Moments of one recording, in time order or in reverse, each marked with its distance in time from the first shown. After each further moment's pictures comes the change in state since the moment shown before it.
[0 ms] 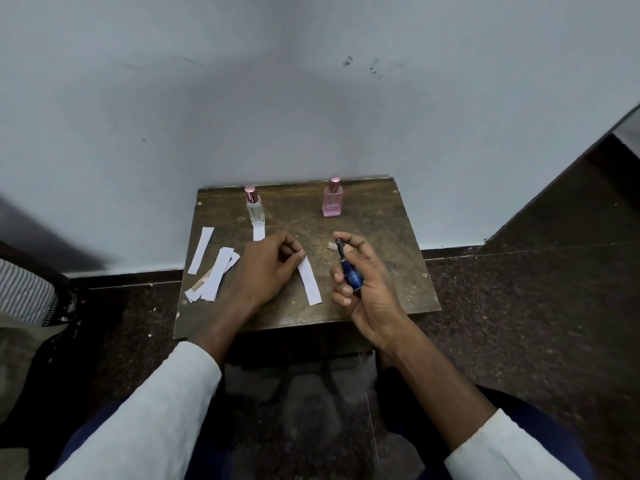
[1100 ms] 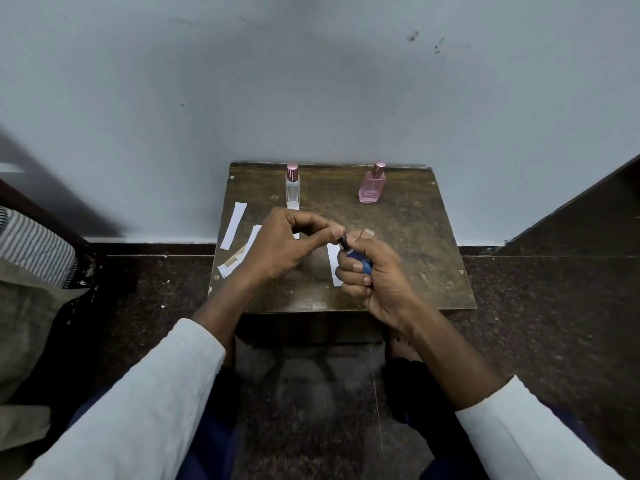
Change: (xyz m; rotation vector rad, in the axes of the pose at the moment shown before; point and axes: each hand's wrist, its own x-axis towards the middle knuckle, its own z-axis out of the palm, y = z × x) left_hand -0.011 -0.004 -0.043 -0.544 -0.092 0.058; right_hand 0.026 0.022 0.027 -0.035 -0.143 0.259
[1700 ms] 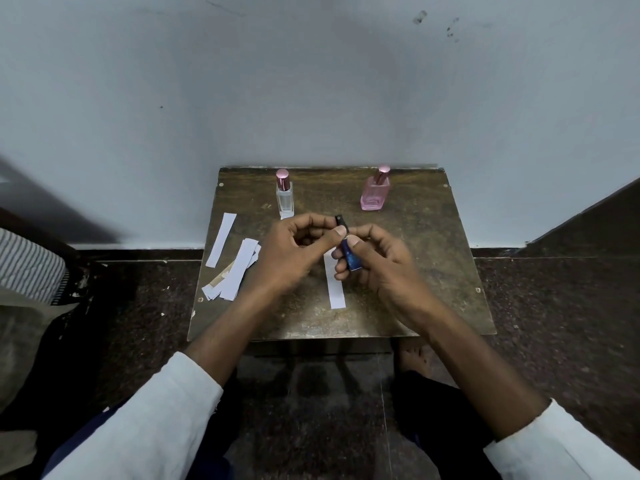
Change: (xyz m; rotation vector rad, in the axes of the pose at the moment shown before) left_hand 0.026 -0.007 0.027 -0.136 0.154 -0.244; right_hand 0.031 -0.021 -0.037 -0.451 0.042 -0.252
